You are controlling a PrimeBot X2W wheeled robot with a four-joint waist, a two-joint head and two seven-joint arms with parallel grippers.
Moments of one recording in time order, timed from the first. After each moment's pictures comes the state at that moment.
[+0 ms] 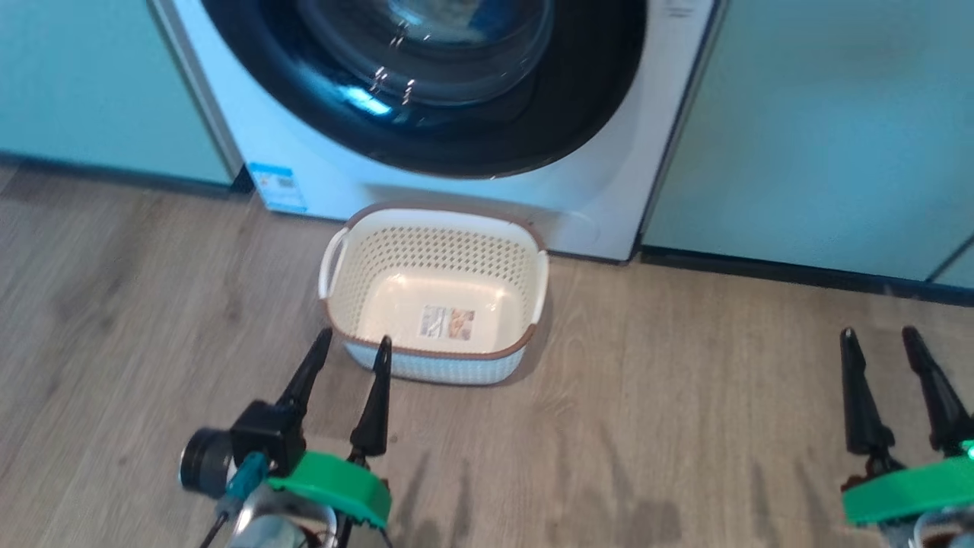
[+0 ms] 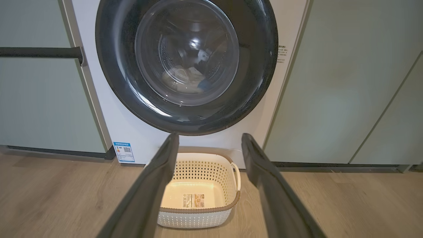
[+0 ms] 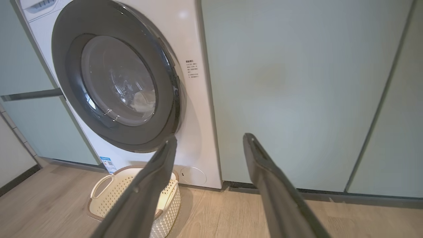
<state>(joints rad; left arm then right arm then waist) -0.01 0.09 -0.17 0.04 -0.17 0.06 -0.25 -0.04 -0.10 -0.04 0.15 0.22 0.13 -0.26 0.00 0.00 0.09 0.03</state>
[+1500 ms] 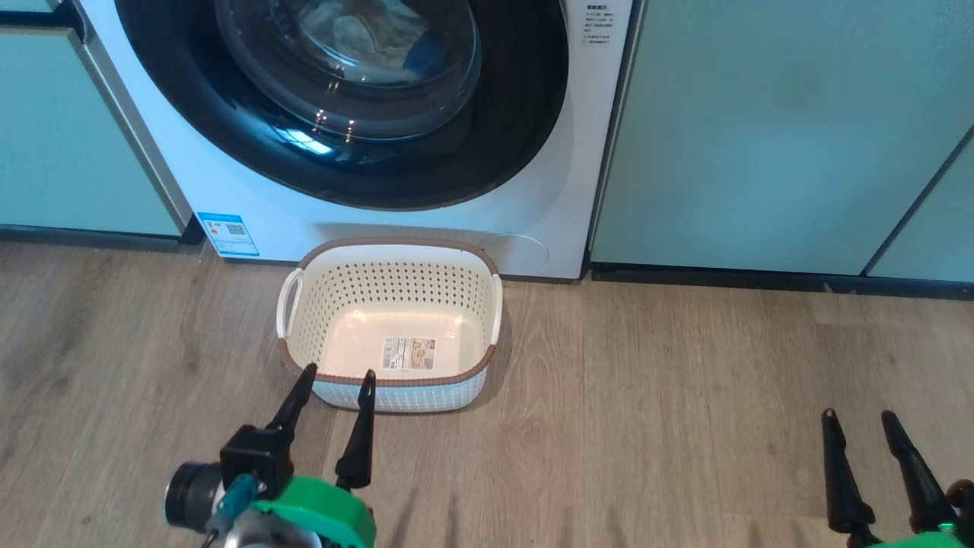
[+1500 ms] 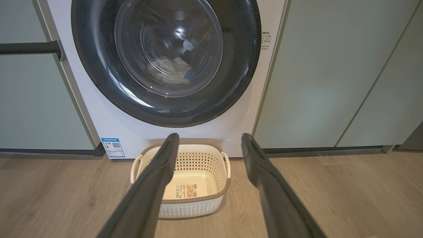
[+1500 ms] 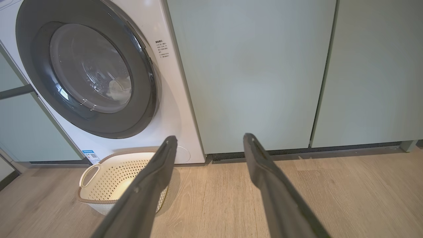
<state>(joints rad) 0.06 0.12 -0.17 0.02 -0.19 0.10 -0.20 0.14 -0.04 -0.06 0.10 0.21 0.13 -0.24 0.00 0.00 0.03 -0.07</state>
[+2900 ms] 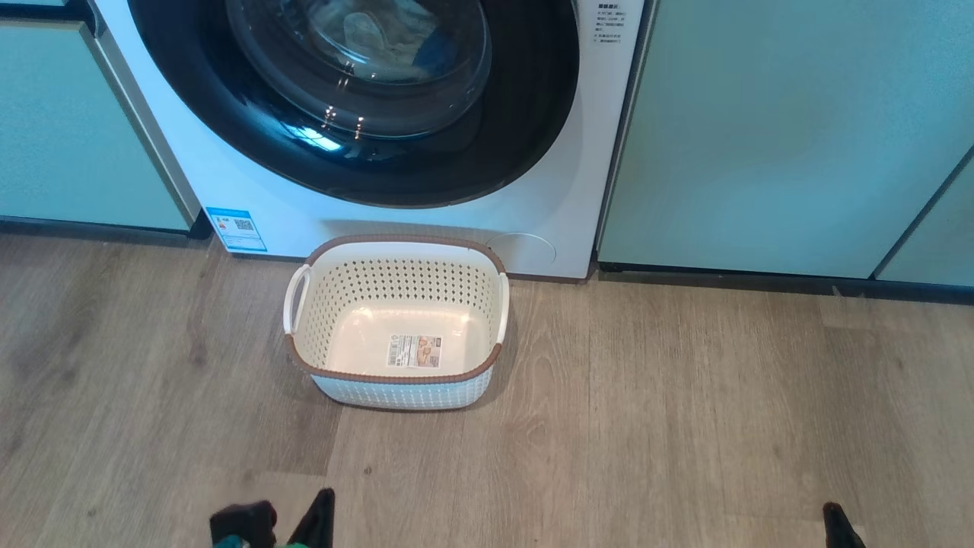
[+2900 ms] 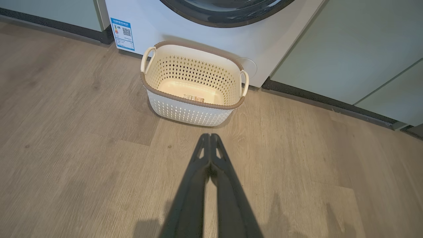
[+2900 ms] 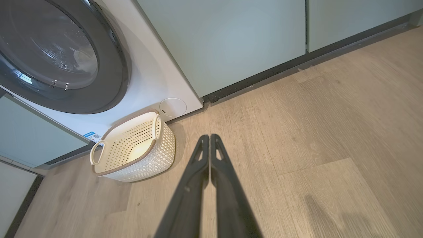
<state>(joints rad) 0.15 0.11 -0.19 0.26 -0.44 0.06 -0.16 0.18 -0.03 -0.03 0.34 0.45 0.13 -0.20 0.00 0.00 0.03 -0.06</state>
